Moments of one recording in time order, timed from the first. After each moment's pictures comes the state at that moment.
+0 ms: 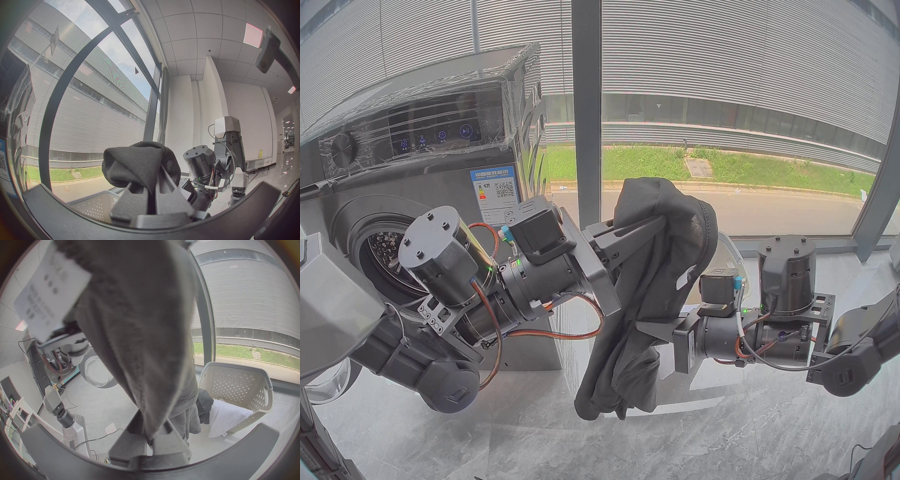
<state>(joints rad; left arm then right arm) -0.66 1.93 -0.81 -1.51 -0.52 -0.13 0.71 1.76 -0.73 -0.68 0.22 0.15</state>
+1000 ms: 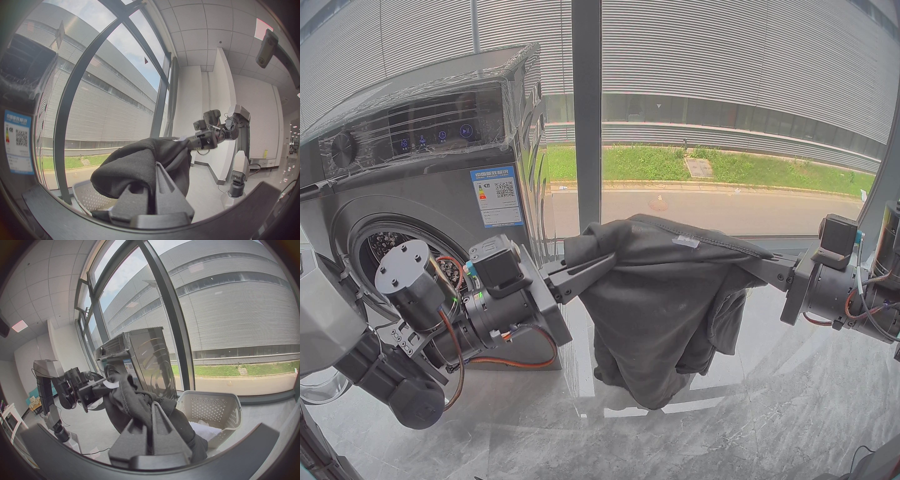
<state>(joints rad) -0.57 1.88 -0.59 -1.55 -0.53 -0.13 0.54 1.39 -0.60 -0.68 0.20 0.14</state>
